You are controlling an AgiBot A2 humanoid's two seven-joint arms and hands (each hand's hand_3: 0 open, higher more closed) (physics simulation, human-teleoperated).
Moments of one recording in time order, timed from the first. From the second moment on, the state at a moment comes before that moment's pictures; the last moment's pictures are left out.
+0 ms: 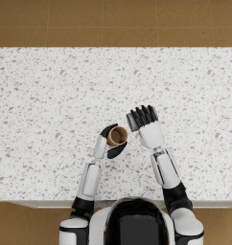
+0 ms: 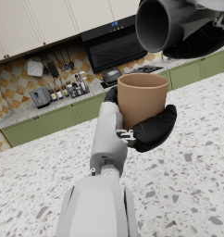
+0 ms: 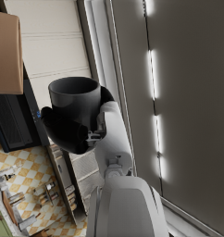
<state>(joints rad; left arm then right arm) 0.25 1.52 0.24 -1.61 1.77 -0.04 0.00 0.60 -1.49 0.37 1.71 2.96 0.12 0.01</state>
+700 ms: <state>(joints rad) 0.28 1.54 0.24 -1.57 1.77 -0.04 0.00 0.57 -1.53 0.43 1.78 3.53 0.11 0.01</state>
